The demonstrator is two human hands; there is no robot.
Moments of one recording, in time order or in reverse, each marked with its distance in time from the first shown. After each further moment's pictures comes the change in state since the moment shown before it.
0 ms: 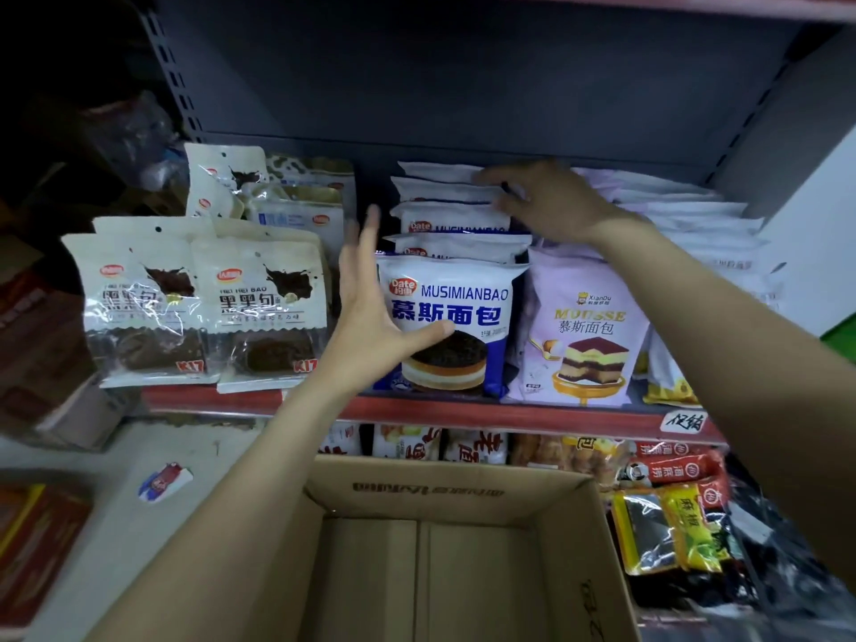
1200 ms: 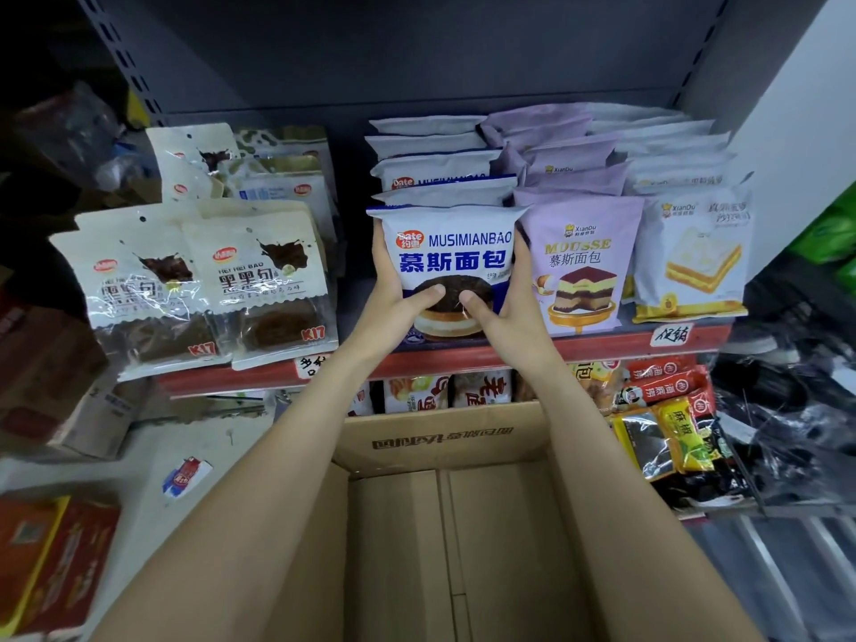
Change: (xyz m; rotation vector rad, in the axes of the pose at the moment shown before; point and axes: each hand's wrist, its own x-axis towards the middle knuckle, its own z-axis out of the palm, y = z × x) left_hand -0.005 -0.027 0.024 -0.271 -0.182 -0.183; right_hand -0.126 -0.055 0.132 0.846 0.414 0.361
